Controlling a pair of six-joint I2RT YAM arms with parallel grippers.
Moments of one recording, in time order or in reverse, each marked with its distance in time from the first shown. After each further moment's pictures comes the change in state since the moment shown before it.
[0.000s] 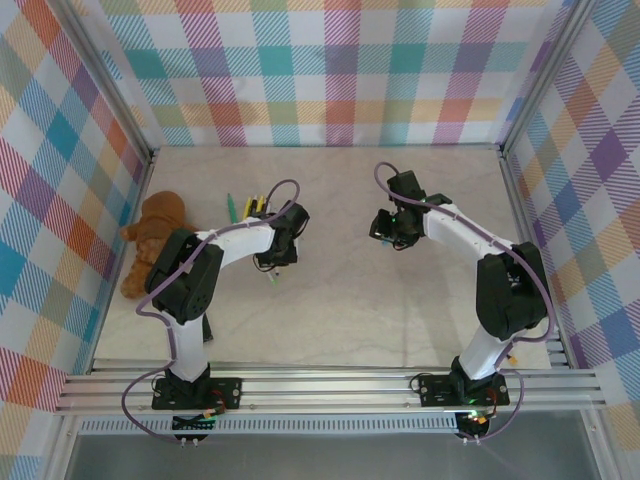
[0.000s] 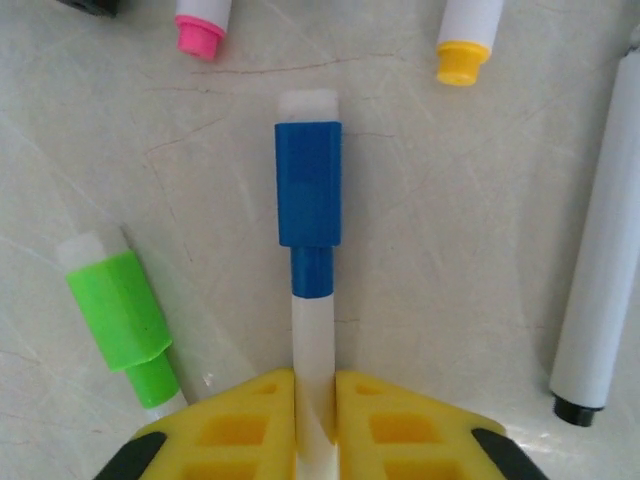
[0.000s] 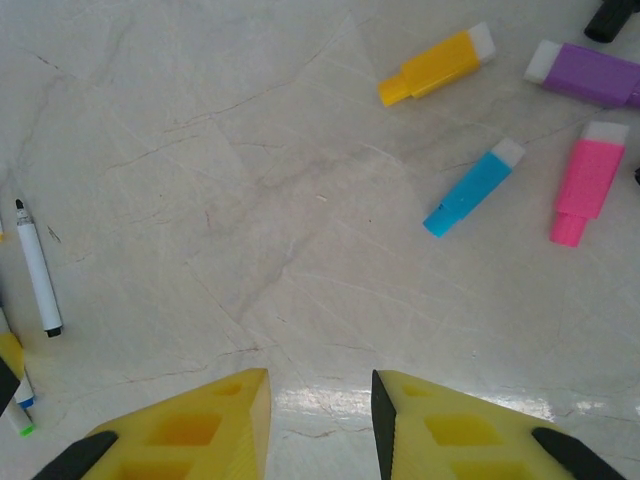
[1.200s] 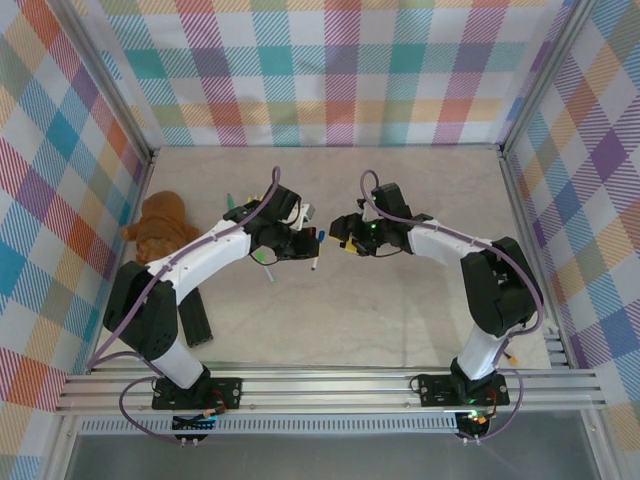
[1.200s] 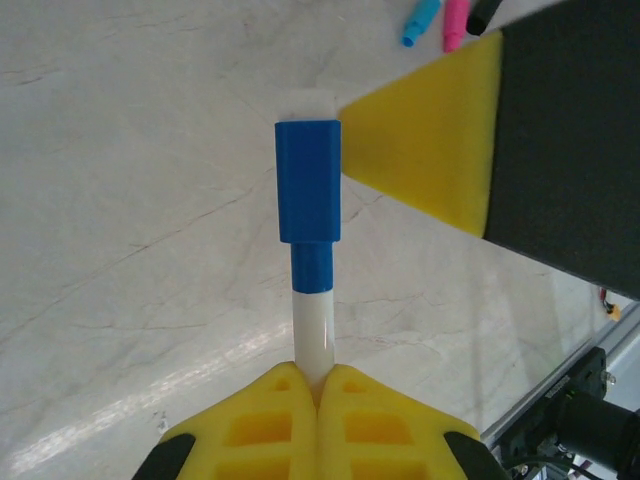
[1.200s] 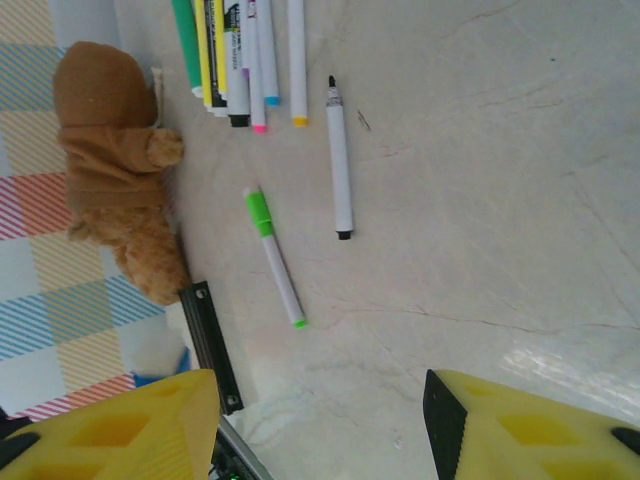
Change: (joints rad) left arm -0.047 -0.302 -0.006 0.059 0.660 0.116; right arm 0.086 0.044 -0.154 0.511 -0.477 0.284
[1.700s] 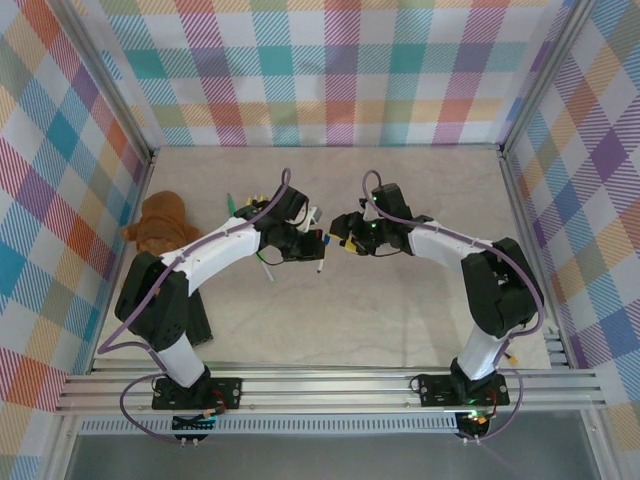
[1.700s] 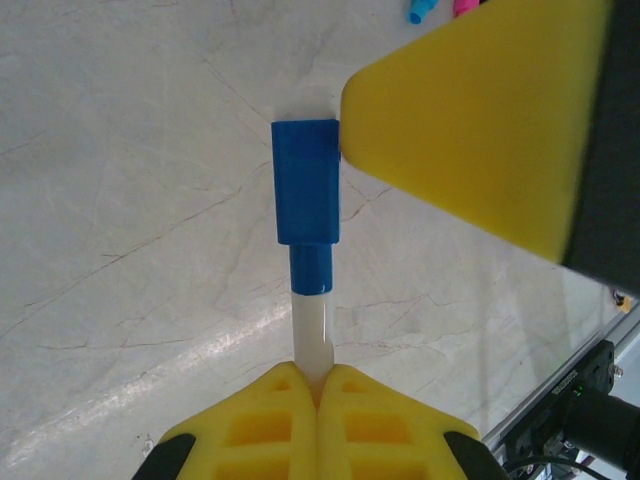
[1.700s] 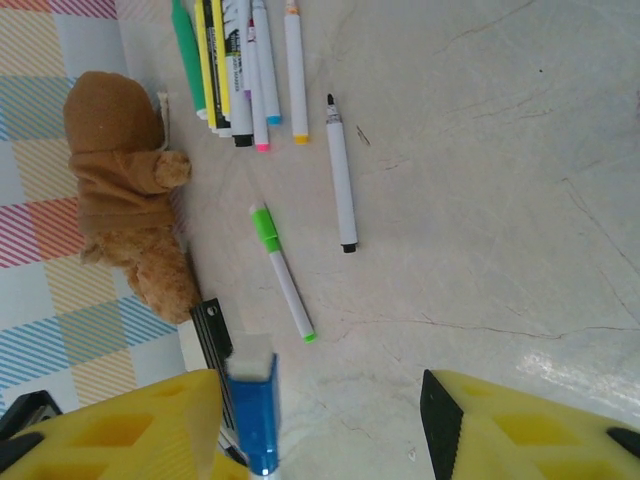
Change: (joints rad) left arm -0.015 0.069 0.025 0.005 0.015 0.006; right arm 0.010 -0.019 -0.014 0.024 0.031 0.053
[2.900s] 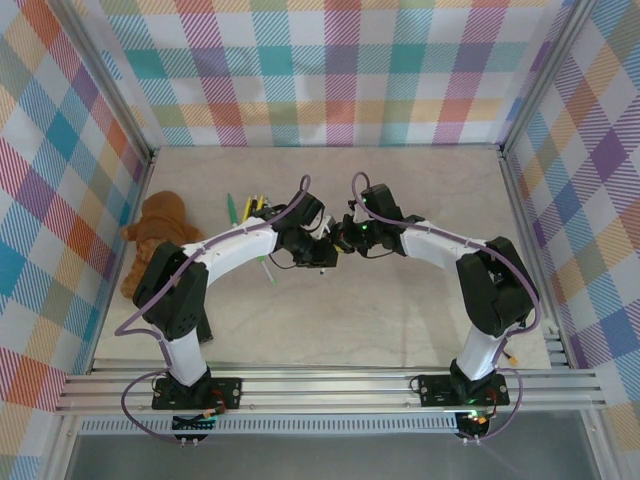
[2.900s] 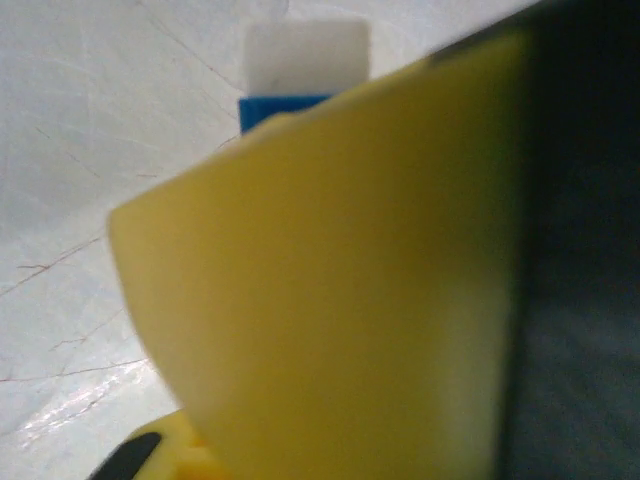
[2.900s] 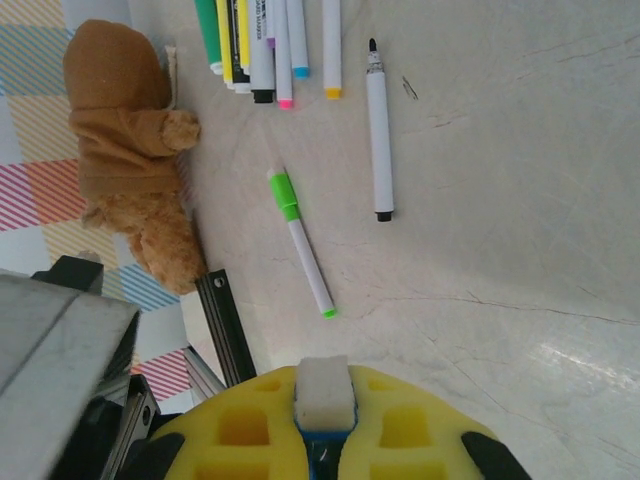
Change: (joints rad) left arm -0.058 0.109 0.048 -0.007 0.003 0.008; right arm 0.058 0.027 0.035 -0.017 -0.014 0.000
